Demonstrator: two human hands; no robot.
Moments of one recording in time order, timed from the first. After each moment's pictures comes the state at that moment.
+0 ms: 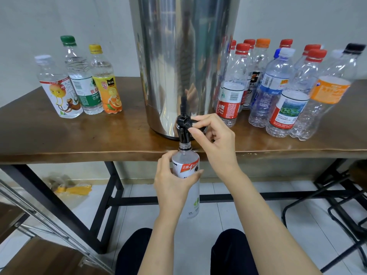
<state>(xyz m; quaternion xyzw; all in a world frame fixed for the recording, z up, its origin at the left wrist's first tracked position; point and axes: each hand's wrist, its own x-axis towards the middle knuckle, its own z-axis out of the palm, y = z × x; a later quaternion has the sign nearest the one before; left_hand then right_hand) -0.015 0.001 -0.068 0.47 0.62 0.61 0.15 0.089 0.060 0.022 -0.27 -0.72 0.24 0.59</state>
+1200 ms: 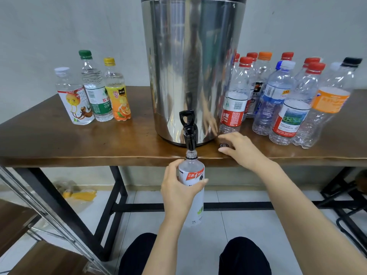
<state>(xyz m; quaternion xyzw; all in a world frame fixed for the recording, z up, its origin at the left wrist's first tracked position) -0.019 -0.002 -0.076 0.47 0.63 0.59 0.18 0.153 0.128 0.009 -0.53 -0.82 0.14 0.17</state>
